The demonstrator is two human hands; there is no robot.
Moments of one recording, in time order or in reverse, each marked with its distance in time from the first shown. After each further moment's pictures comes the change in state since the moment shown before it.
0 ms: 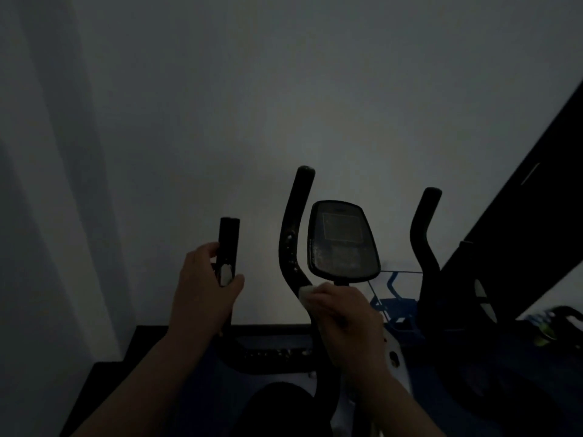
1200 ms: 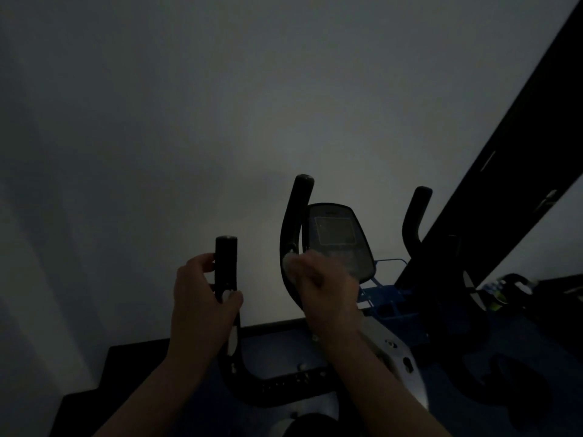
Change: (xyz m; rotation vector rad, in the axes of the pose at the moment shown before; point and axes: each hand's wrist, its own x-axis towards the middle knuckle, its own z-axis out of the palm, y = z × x) left_hand 0.029 -0.018 -0.001 -0.126 -0.080 0.055; right_hand 0.064 -0.018 0.054 -0.179 0.090 0.185
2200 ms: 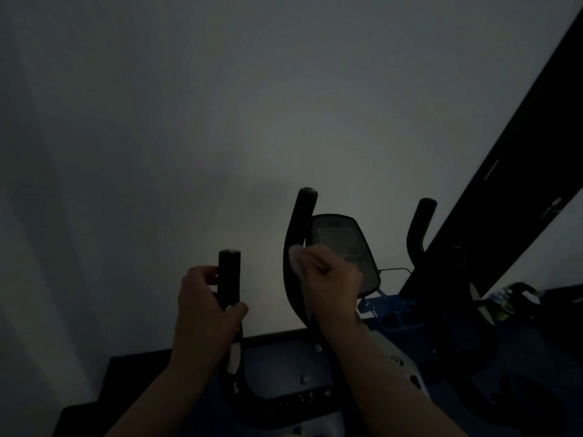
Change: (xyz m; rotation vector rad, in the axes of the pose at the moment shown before) left_hand 0.011 0.006 0.001 -0.017 -0.029 -0.055; right_hand 0.030 0.007 0.013 0.129 0.066 0.182
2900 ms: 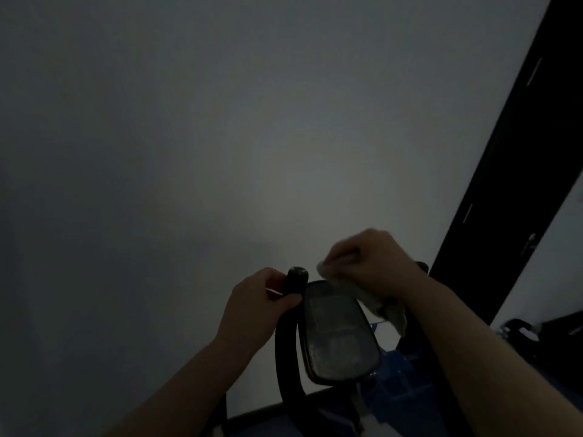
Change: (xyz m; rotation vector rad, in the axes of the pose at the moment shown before) left_hand 0.109 0.097 0.045 0.047 -0.298 0.231; right_hand 0.157 -0.064 -0.083 -0.466 -0.478 -0.215
